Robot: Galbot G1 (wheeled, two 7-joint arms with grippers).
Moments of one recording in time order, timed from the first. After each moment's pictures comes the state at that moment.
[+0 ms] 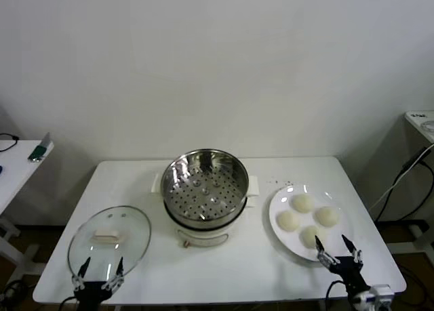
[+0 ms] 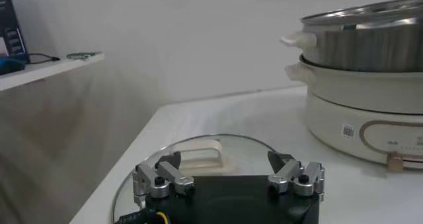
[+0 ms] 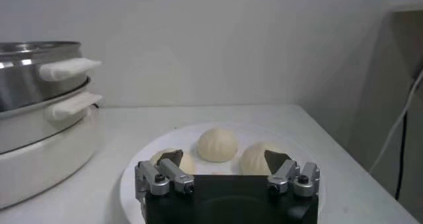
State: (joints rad) left arm 1.81 -1.46 -0.77 -1.97 -0.08 -0.03 0.05; right arm -1.44 1.00 0.58 1.82 0.42 -0.16 -0.05
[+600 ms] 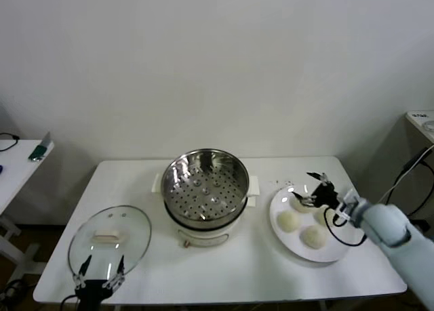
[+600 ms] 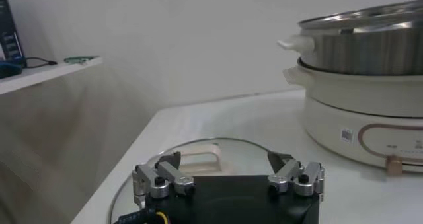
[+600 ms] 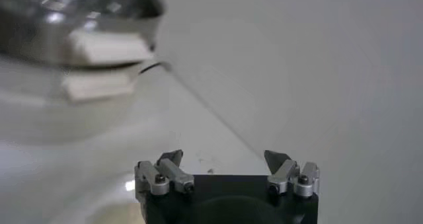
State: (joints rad) left arm 1.81 -1.46 -0.76 -1.96 -0.07 -0.05 0.06; right arm -0.48 0.55 -0.24 1.46 0.09 -0.16 -0.73
